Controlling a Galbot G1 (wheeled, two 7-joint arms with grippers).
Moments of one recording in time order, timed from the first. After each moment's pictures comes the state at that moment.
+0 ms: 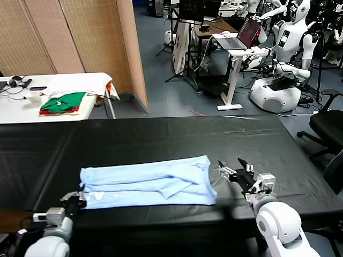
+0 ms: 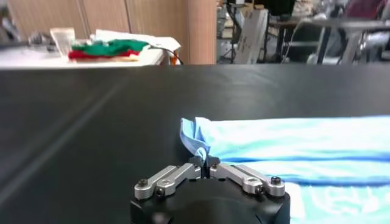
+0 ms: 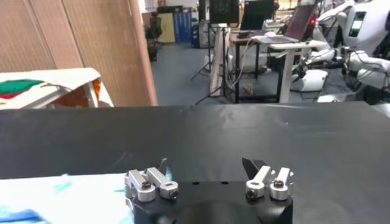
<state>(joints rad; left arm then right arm) 1.56 -1.08 -0.82 -2.01 -0.31 0.34 -0.05 -1.35 1.23 0.54 2.13 0.46 -0.57 0.08</state>
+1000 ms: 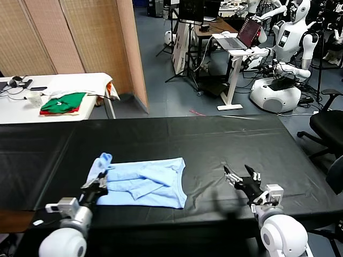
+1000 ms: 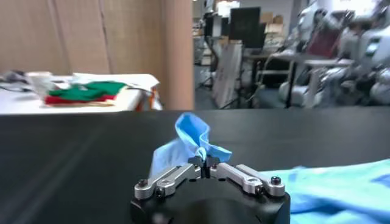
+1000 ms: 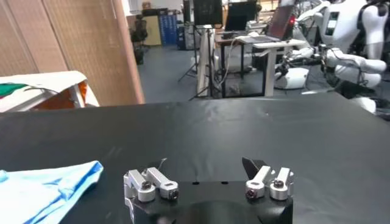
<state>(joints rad) 1.43 -1.48 -0.33 -2.09 -0.38 0.39 -0.10 -1.45 1.29 0.59 2.15 0.37 -0.54 0.05</state>
